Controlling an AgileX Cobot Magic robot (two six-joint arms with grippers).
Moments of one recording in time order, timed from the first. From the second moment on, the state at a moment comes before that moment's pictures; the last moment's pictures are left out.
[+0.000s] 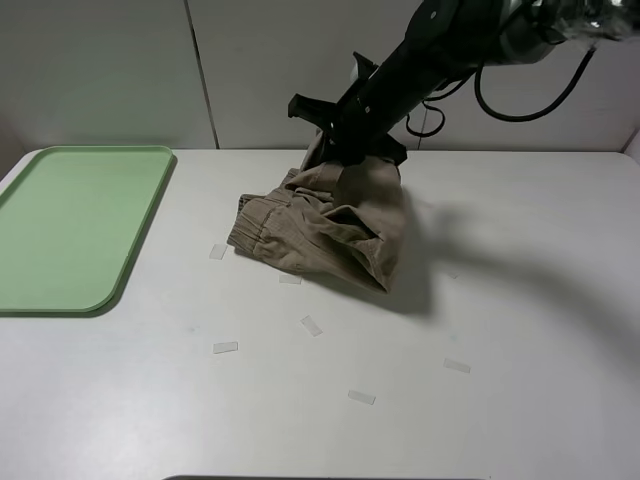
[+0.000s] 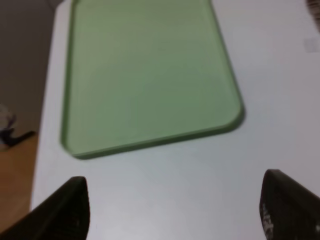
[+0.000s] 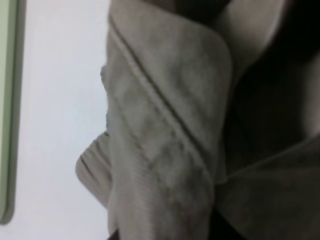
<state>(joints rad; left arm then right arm) -0.20 -0.01 -0.49 0.34 1.04 0.00 0.44 2.15 -1.64 0.58 0.68 0.05</state>
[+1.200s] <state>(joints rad) -0.20 -0.01 -0.49 0.46 1.04 0.00 0.52 2.12 -1.68 0.22 0.56 -0.08</state>
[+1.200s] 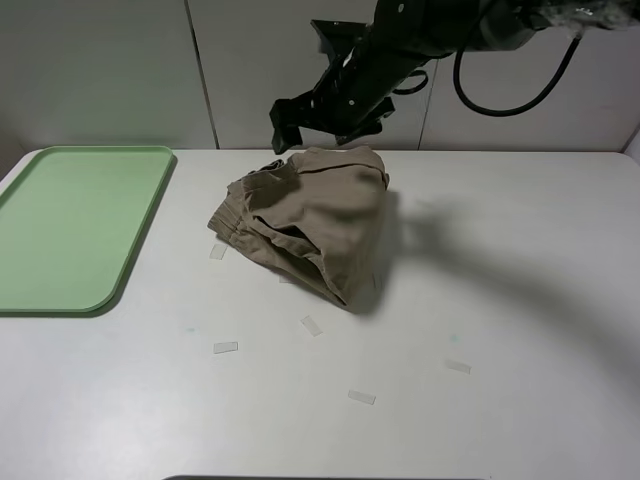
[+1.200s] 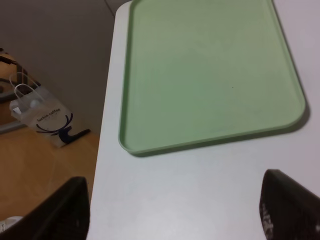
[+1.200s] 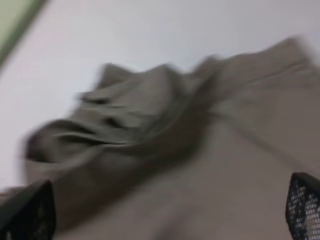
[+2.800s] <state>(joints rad) -0.20 -0.01 -0.49 0.46 1.04 0.00 0.74 2.35 -1.69 0.10 0.50 -0.10</state>
